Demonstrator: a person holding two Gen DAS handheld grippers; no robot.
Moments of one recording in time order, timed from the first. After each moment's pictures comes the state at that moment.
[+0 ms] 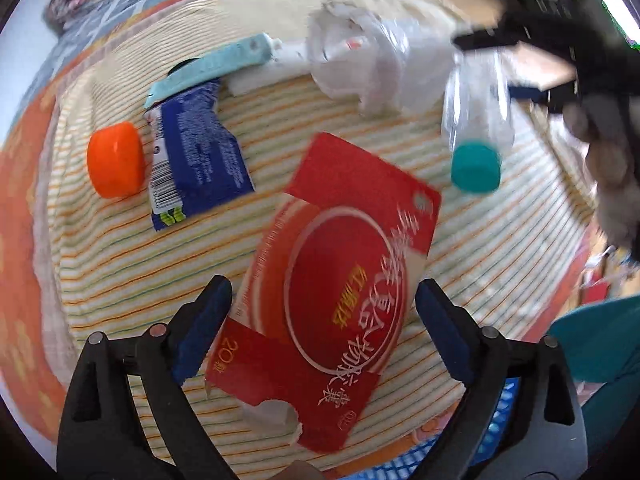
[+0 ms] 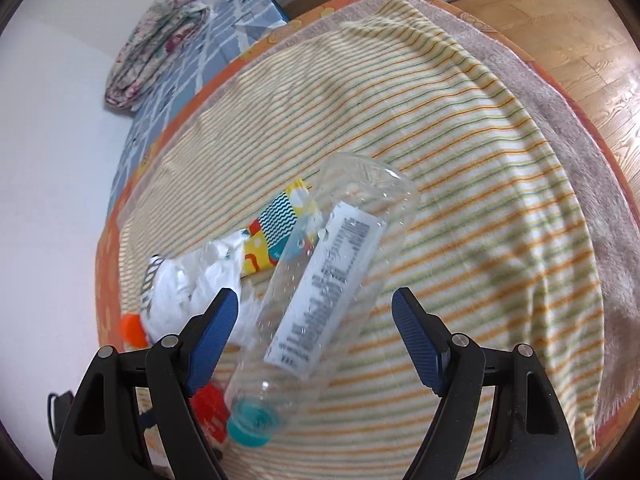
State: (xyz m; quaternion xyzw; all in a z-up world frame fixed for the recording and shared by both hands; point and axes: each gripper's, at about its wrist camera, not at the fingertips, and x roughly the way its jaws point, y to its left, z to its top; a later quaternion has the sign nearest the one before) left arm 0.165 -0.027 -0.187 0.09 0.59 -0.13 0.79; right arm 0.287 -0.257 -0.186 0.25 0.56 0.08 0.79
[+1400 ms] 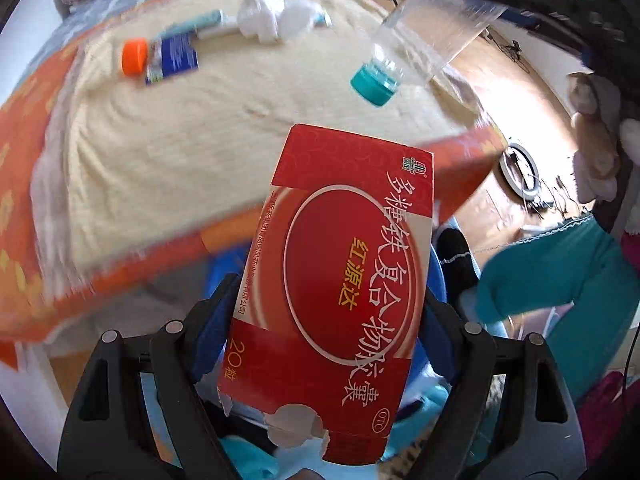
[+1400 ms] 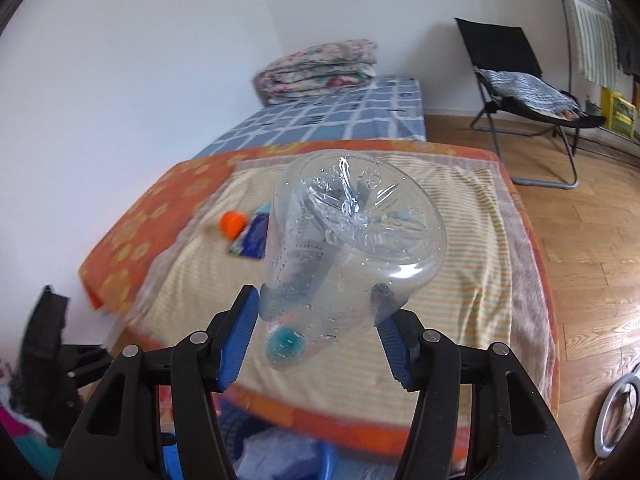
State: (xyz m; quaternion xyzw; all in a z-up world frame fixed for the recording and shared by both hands) left arm -0.039 -0.043 -0.144 0.02 0.58 -0.18 0.80; right arm 0.068 -0.238 -0.059 0.01 0.36 0.27 0.89
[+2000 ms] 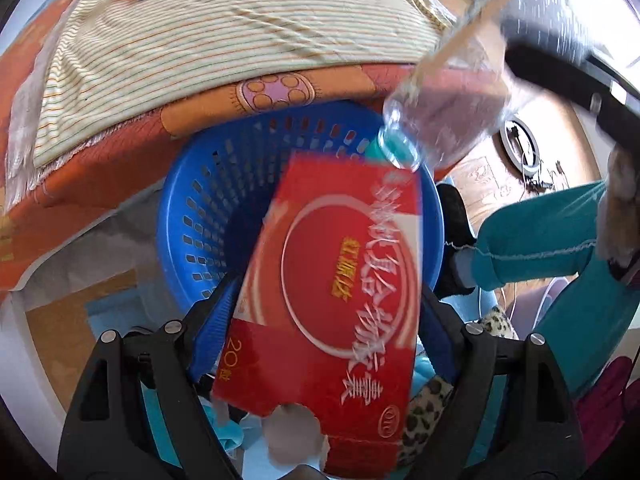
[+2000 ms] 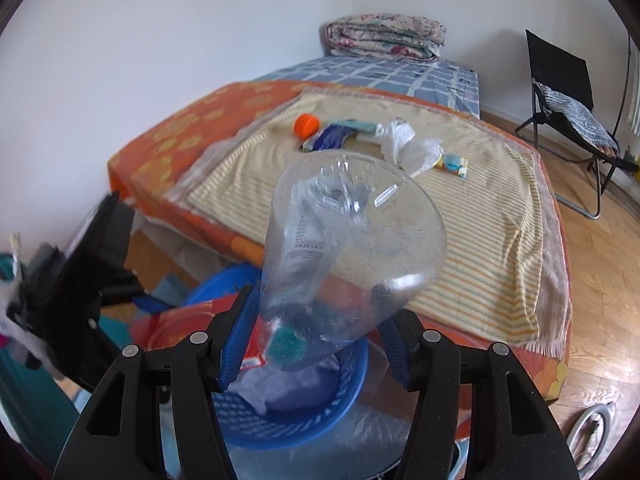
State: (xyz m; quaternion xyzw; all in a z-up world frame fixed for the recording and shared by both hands) left arm -0.085 -0.054 -0.184 -0.01 0.62 -0.17 0.77; right arm -0.026 -0.206 -0.109 -0.11 0.40 0.32 0.85
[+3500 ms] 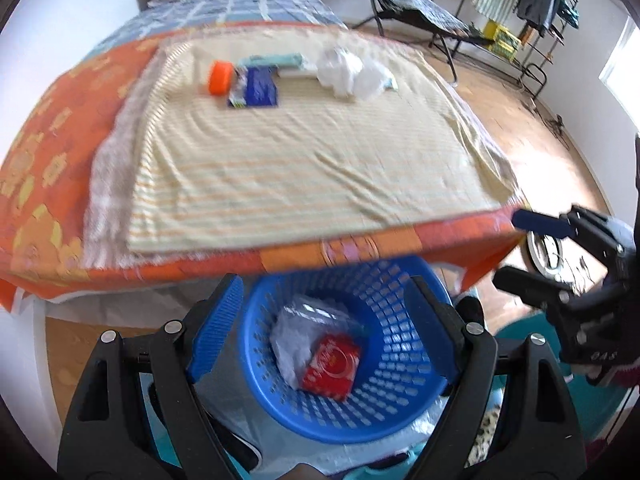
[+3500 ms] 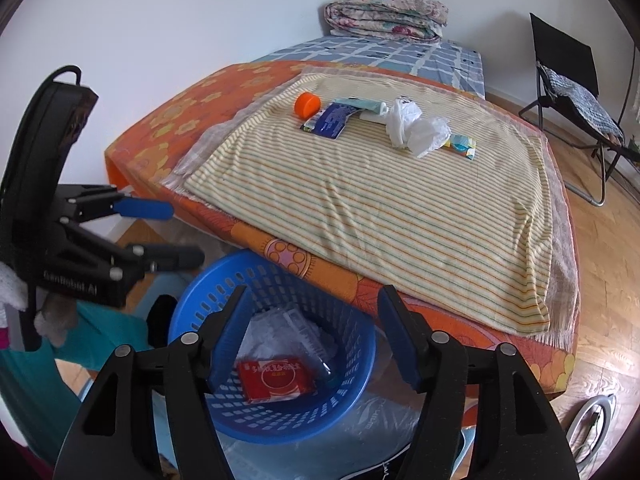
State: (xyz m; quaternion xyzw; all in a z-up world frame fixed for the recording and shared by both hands) left arm -0.041 -0.012 -0.109 -0.05 0.50 -0.07 0.86; right arm -0.014 -0.199 -0.111 -0.10 0.43 0.31 0.84
